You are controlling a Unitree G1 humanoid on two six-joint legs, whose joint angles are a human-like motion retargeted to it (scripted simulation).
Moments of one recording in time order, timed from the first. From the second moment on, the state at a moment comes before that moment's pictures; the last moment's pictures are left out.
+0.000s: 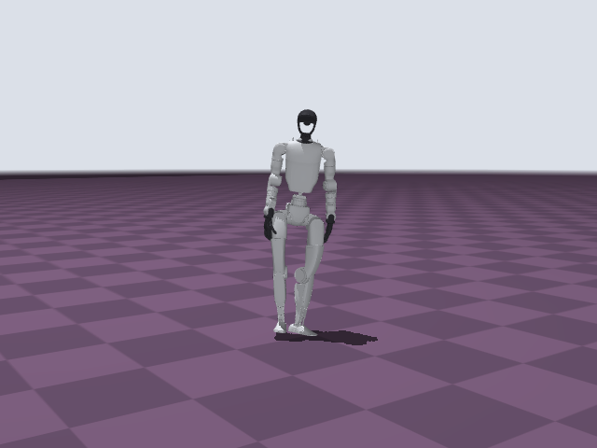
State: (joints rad) left arm 0.02 0.12 0.35 1.58 0.25 0.11 -0.19; right arm -0.11 -0.06 0.15 1.31 -0.37 0.11 0.13; waist -0.30 0.07 0.01; left_leg -0.07 0.08 0.64 -0.05 -0.05 0.04; right_leg -0.24 0.08 -0.33 0.20 -0.24 -0.15
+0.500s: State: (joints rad) left arm 0.00 0.09 0.37 1.57 0.17 0.09 -0.17; right arm -0.07 -0.11 0.07 1.46 -0.40 0.14 0.06; waist -0.29 0.08 -0.11; left_leg 0.07 0.15 1.11 0.02 -0.14 -0.08; right_leg -0.17 0.00 -0.71 0.04 -0.13 -0.12
